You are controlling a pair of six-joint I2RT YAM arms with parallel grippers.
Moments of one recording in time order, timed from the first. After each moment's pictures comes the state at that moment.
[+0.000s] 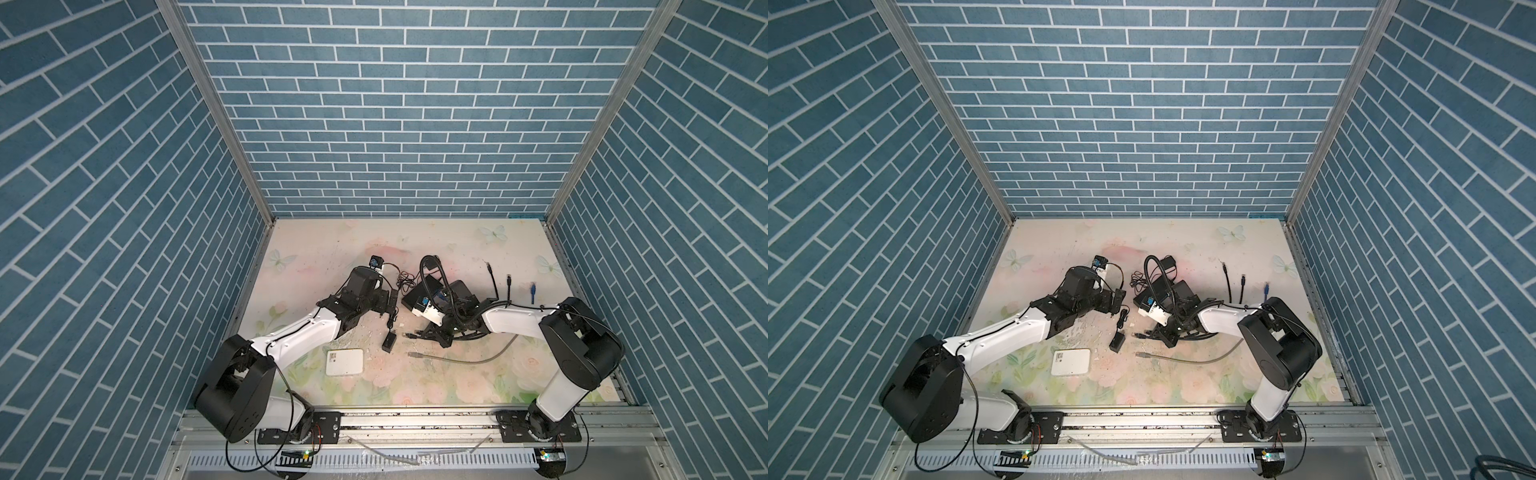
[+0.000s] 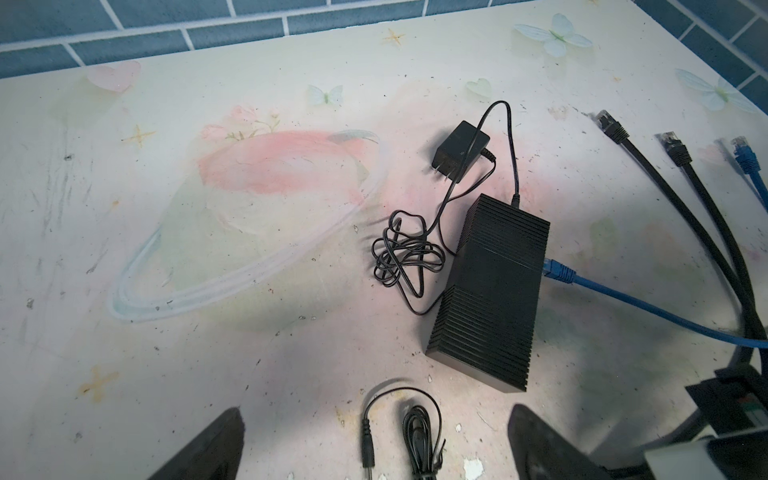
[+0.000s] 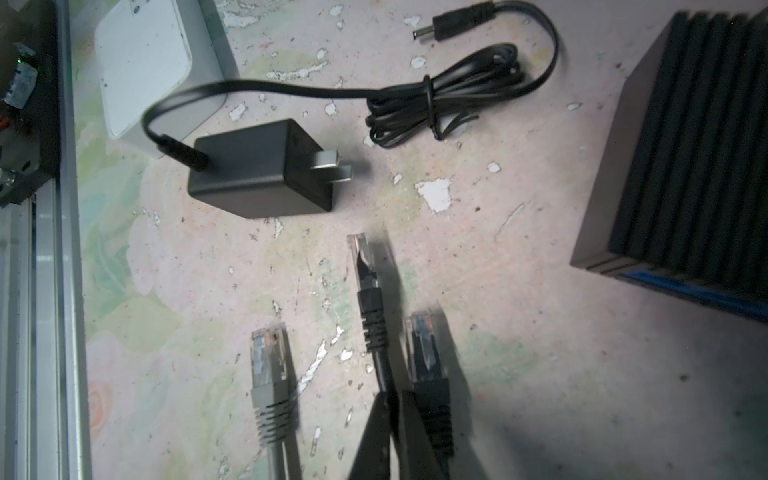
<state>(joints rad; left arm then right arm) -0.59 1.39 0.78 -0.06 -0.08 -0.21 0.71 1.70 0.80 -0.17 -0.54 -0.32</state>
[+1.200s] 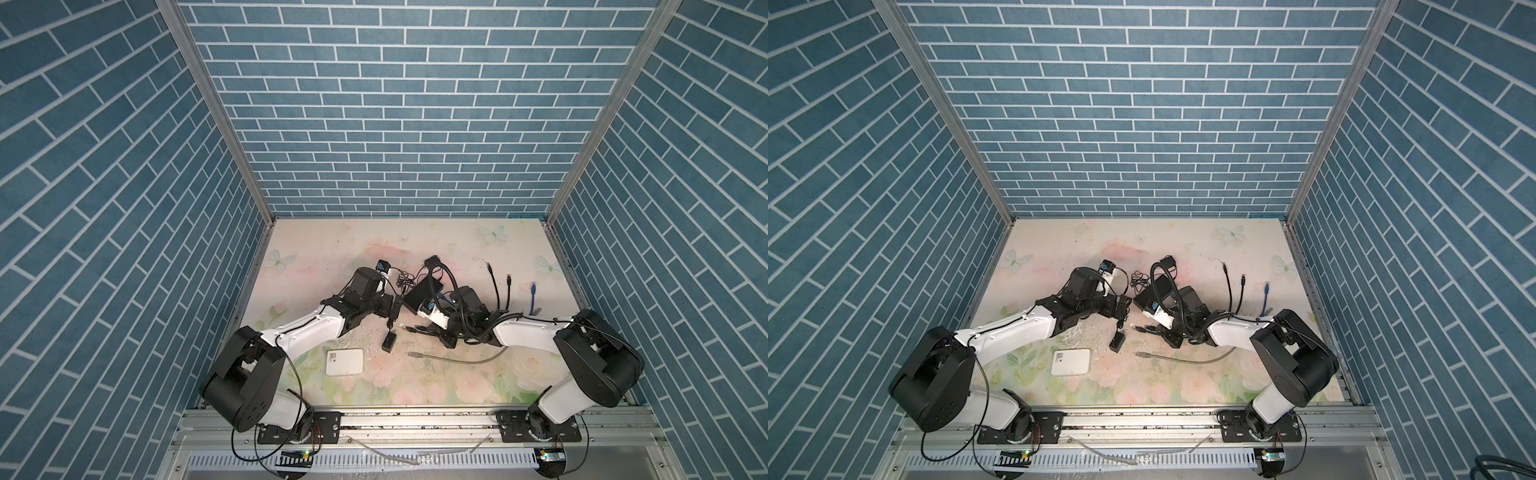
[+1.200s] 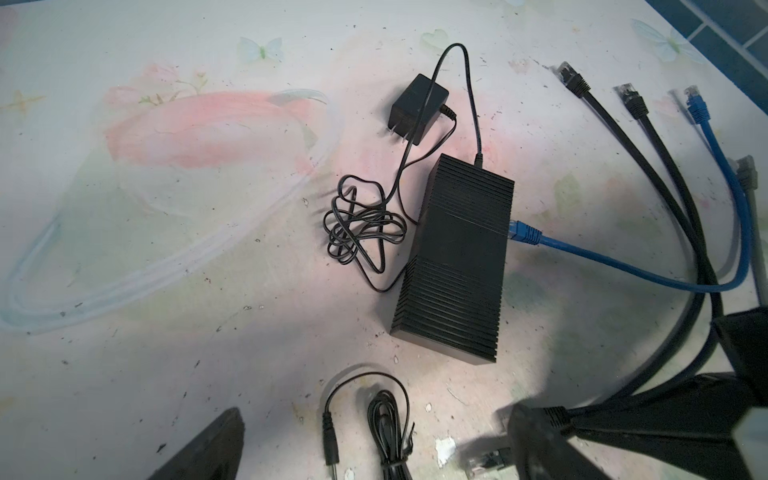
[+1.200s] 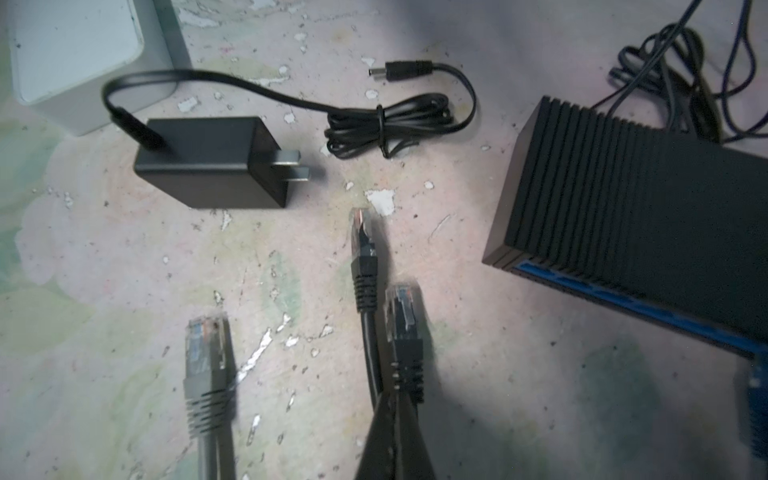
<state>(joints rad) -0.59 1.45 0.78 -0.05 0.06 -0.18 0.72 1.58 0.67 0.00 -0.38 -0.39</state>
